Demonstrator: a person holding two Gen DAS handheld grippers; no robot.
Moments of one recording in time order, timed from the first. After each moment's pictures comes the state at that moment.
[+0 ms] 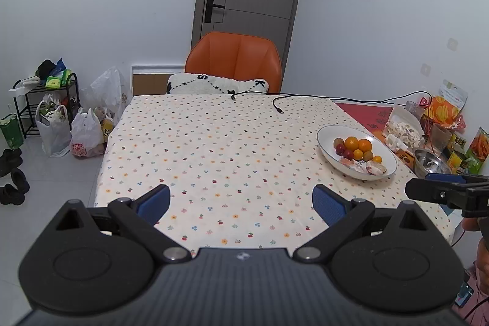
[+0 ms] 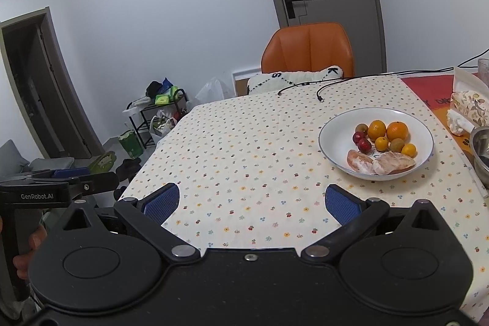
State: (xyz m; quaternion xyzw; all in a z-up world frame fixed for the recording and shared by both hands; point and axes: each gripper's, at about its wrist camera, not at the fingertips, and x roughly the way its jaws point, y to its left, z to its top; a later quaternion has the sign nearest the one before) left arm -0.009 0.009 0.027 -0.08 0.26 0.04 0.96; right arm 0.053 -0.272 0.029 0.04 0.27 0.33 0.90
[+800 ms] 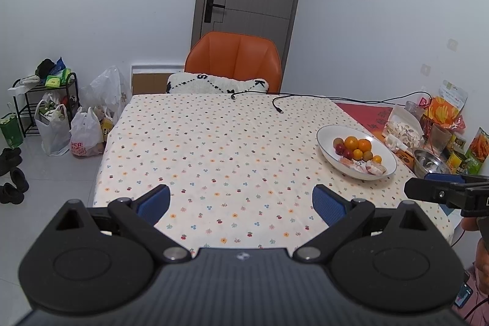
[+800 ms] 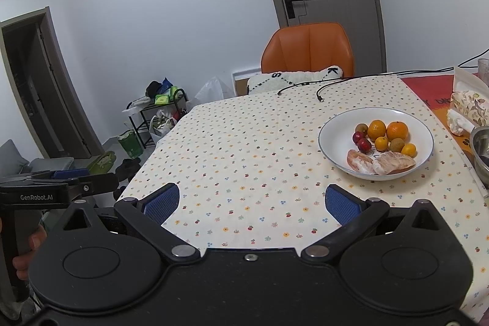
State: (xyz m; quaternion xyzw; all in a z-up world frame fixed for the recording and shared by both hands) left arm -0.009 0.008 0.025 -0.08 0.26 0.04 0.96; right arm 0.054 -0.272 0.028 0.04 0.27 0.33 0.90
